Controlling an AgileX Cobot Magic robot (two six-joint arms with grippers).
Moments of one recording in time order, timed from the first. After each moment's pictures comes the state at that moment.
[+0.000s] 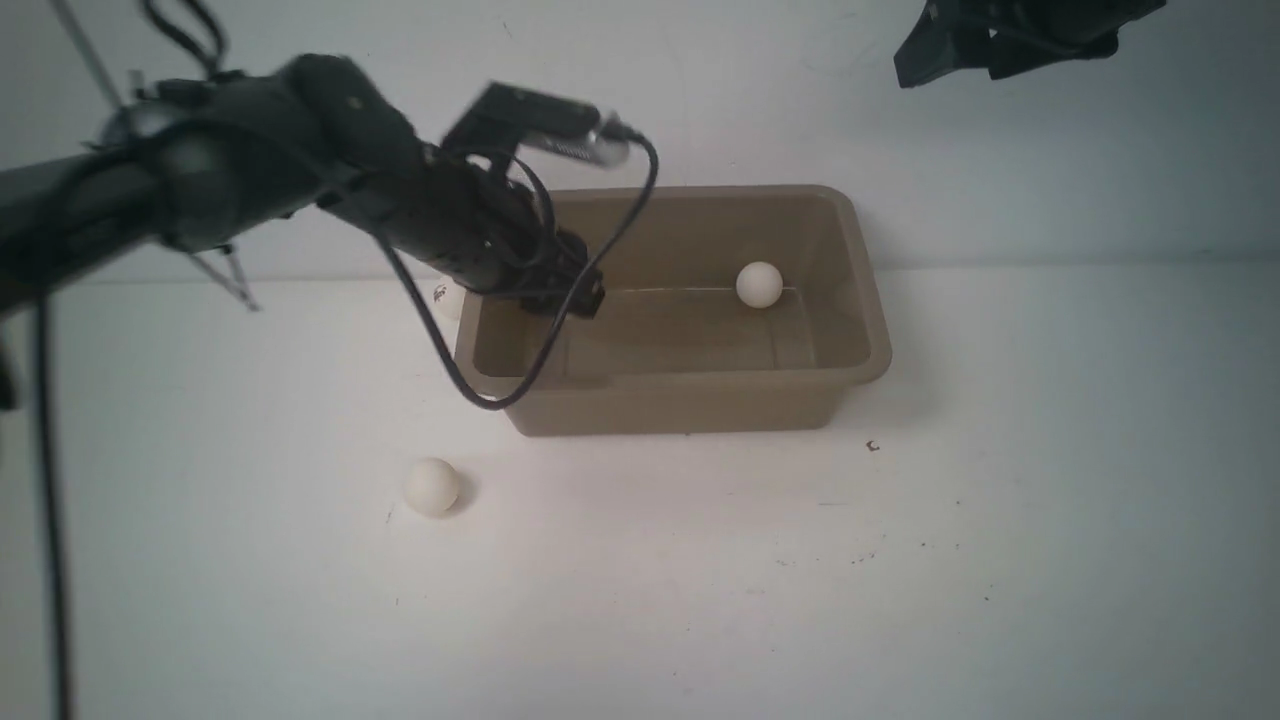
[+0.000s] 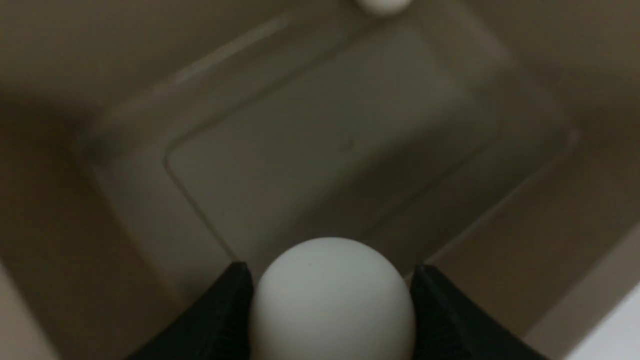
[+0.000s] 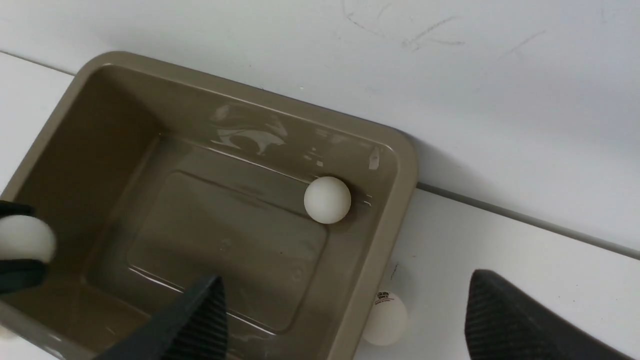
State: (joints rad) right arm 0.13 2.00 -2.11 0.37 1.15 -0.28; left arm -0.25 2.07 -1.69 -0.51 0.76 0.60
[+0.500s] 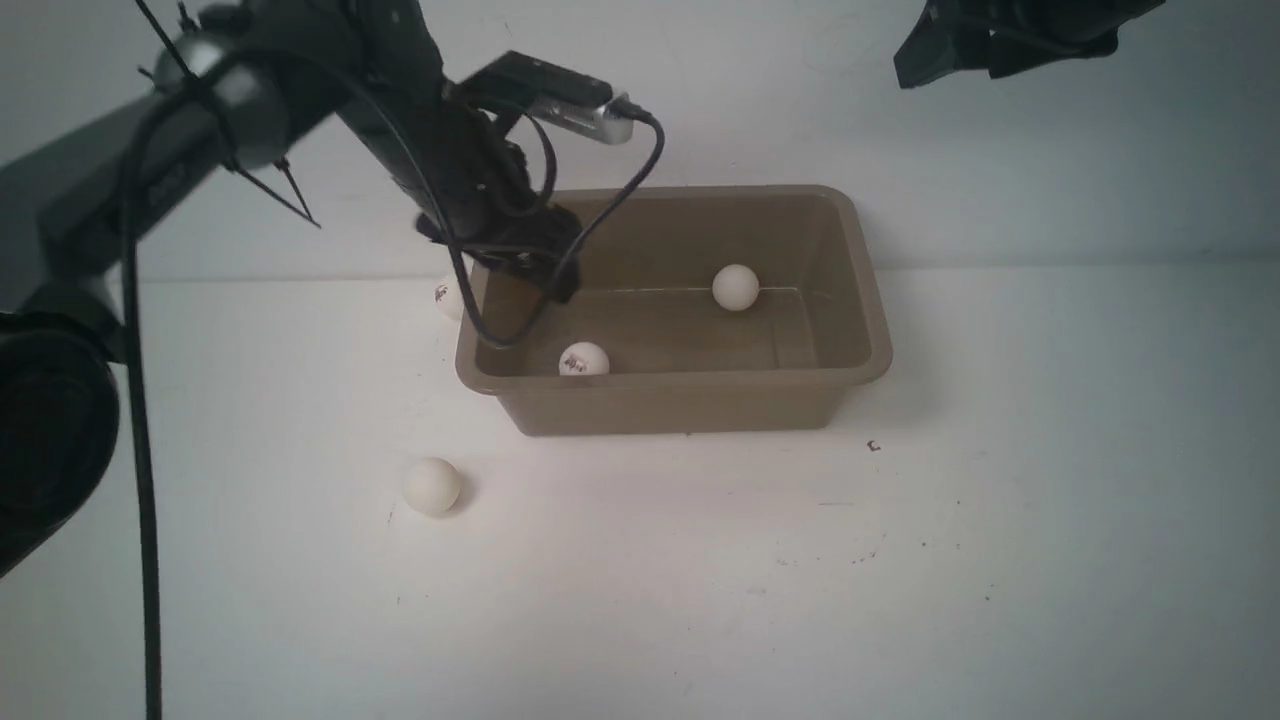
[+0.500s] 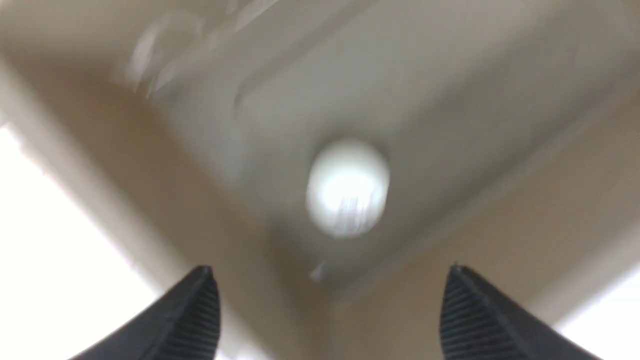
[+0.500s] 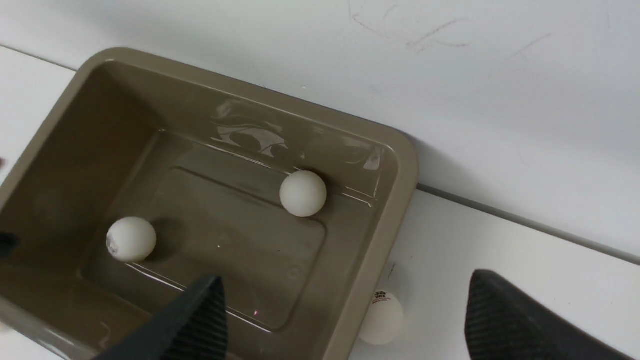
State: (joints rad) right arm 0.13 2.00 -2.11 0.37 1.15 -0.30; left arm -0.25 2.15 -2.05 -0.20 1.17 0.42
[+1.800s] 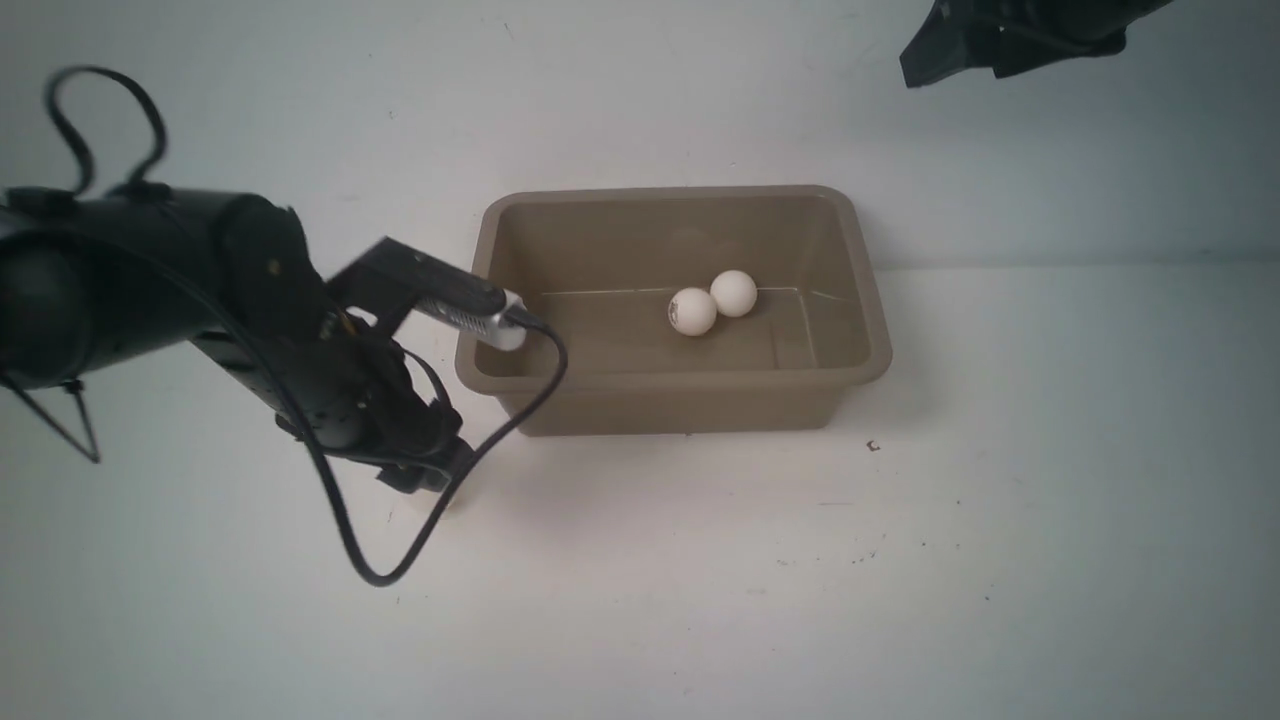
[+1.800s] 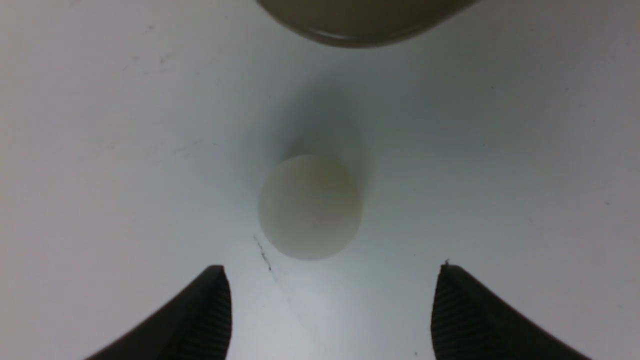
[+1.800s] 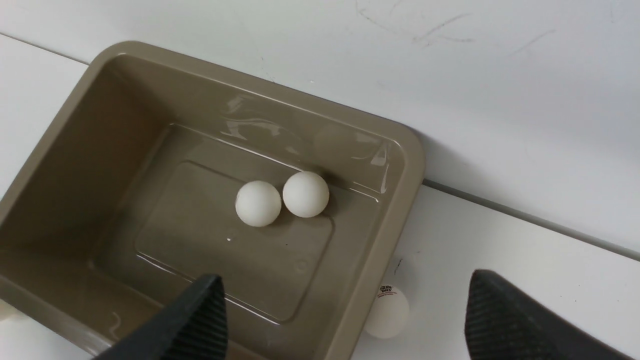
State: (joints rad) right arm 0.11 1.99 -2.11 0.40 1.17 -0.33; left arm -0.25 1.77 -1.15 -0.09 0.65 0.29
